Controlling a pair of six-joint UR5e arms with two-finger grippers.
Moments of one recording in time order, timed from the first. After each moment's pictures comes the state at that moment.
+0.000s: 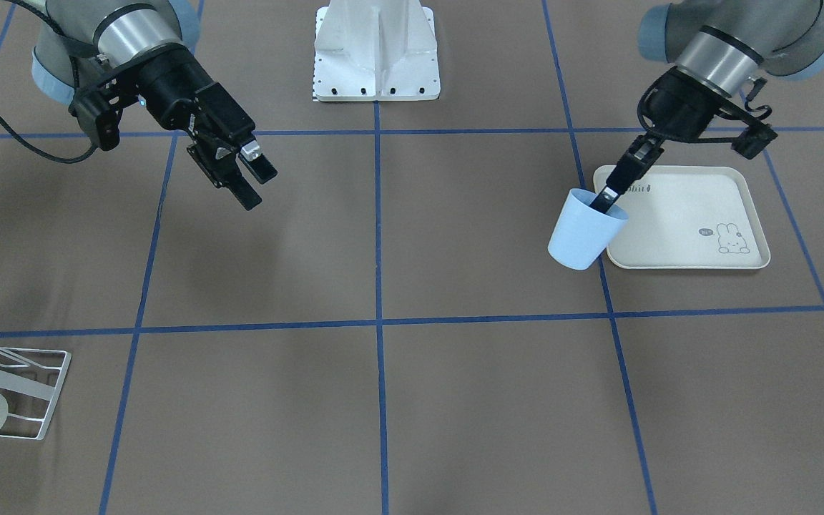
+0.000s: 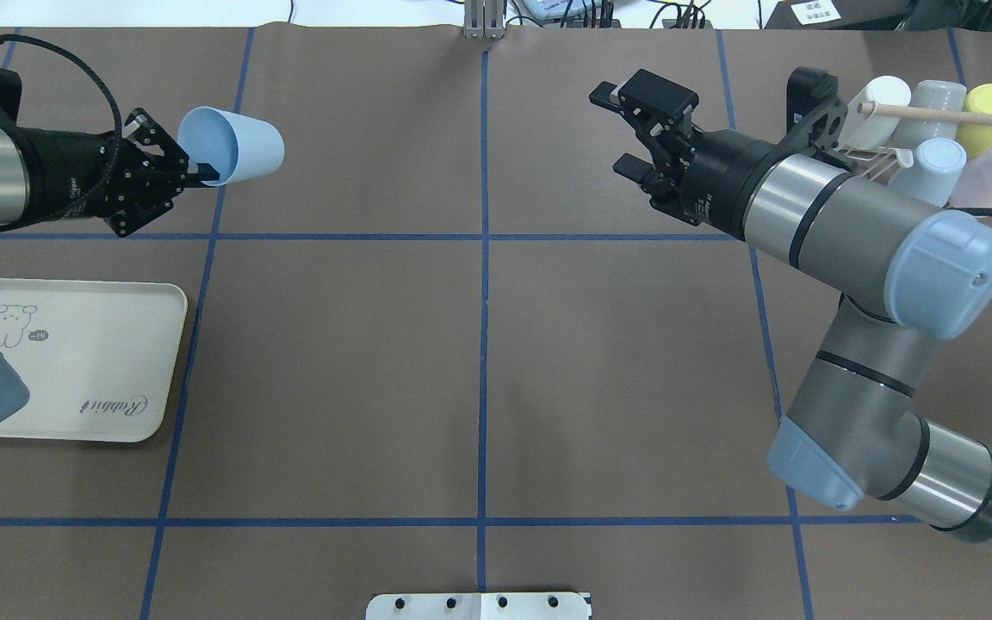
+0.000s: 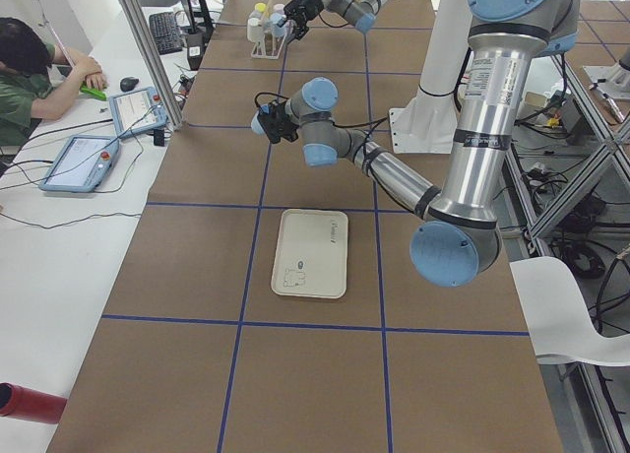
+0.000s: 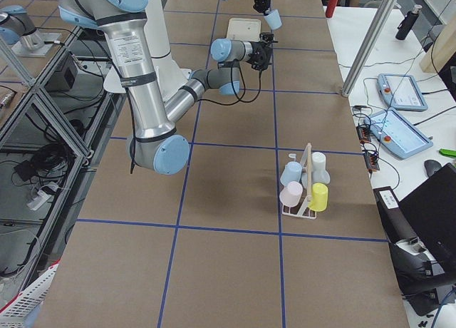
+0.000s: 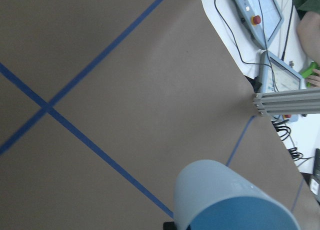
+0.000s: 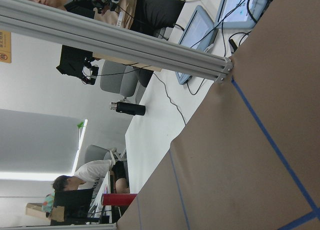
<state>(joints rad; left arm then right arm) -0.85 -1.74 -1.93 -2.52 -1.88 -2.12 0.62 -1.23 1.89 -0.49 1.42 1.95</state>
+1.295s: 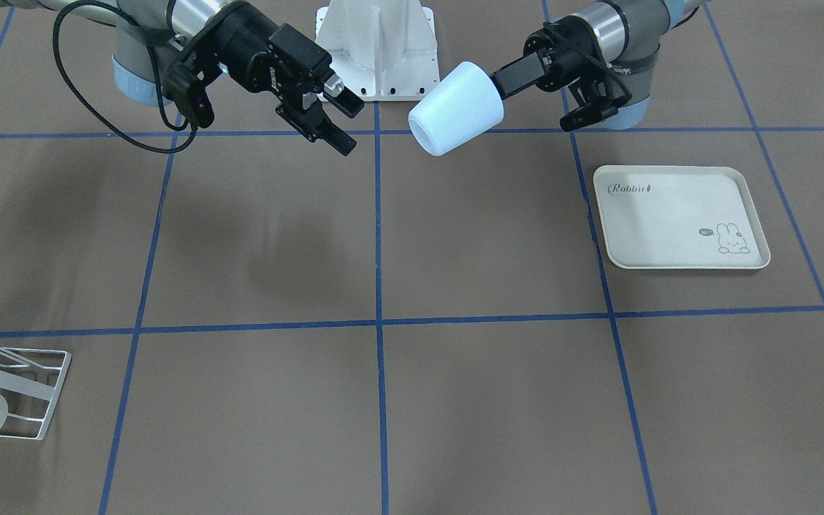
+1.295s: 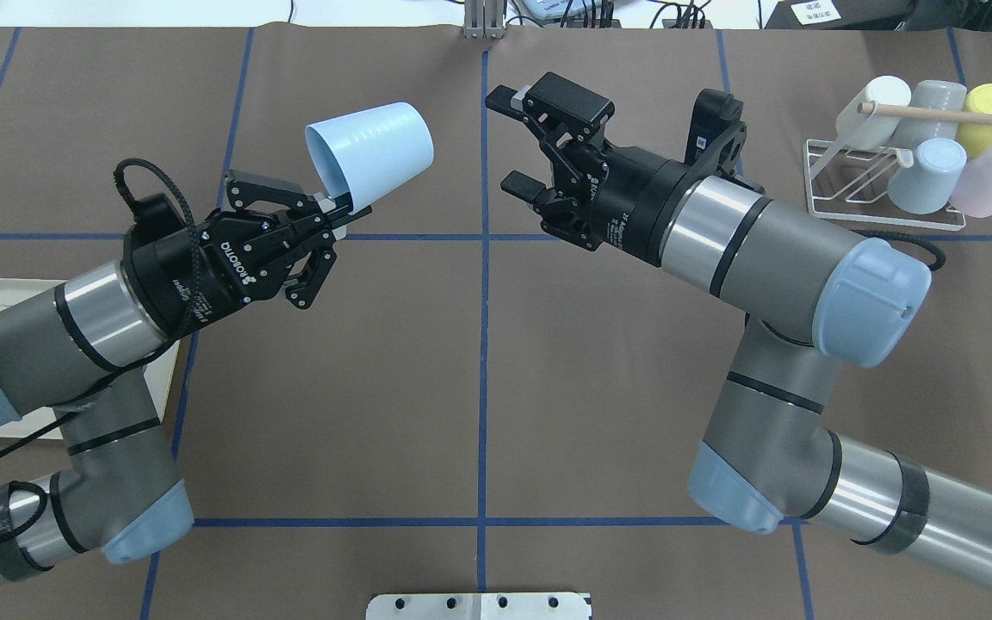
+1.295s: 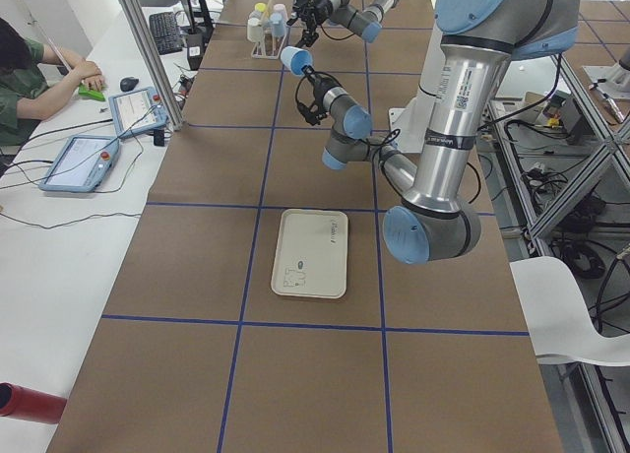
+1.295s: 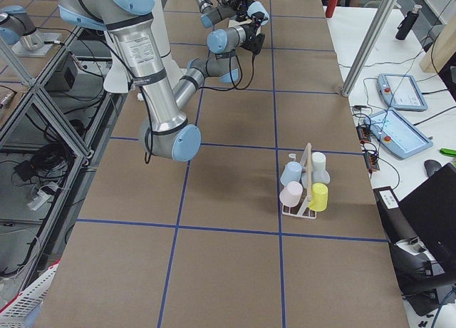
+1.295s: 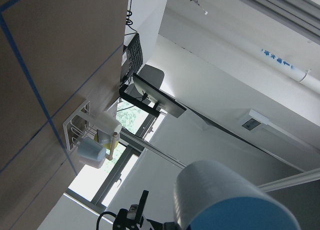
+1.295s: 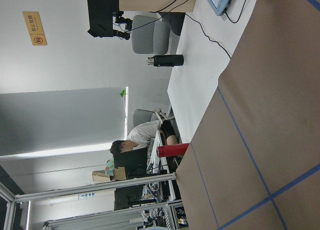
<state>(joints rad) -0.50 -1.92 -1.73 -3.29 -1.40 -2.46 0.54 -1.09 1.83 -0.38 1.41 2.06</state>
